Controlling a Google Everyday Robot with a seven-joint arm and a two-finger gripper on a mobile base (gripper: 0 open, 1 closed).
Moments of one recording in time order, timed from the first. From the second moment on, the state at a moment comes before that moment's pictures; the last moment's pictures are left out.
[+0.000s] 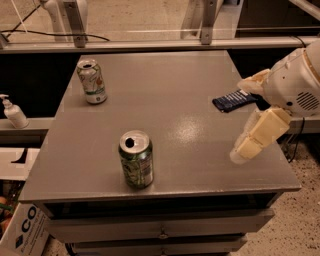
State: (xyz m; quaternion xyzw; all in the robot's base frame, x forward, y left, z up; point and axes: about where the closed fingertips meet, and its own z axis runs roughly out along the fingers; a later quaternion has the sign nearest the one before) arm 0.439 -0.152 0.932 -0.57 0.76 0.14 0.26
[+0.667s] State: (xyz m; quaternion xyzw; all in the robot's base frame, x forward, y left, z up) arm 0.429 -0.107 0.935 -0.57 0.74 0.20 0.29
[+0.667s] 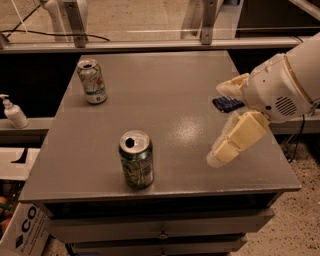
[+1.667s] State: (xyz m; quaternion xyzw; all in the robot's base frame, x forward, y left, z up) arm 0.443 -0.055 0.908 -0.55 0.68 0.25 0.41
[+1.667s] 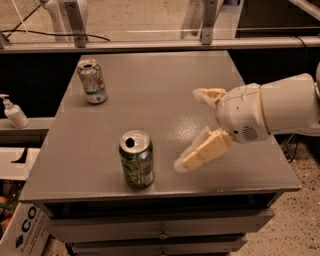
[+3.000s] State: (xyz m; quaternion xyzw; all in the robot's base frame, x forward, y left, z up) arm 0.452 0.050 0.889 -0.53 0.62 0.36 0.45
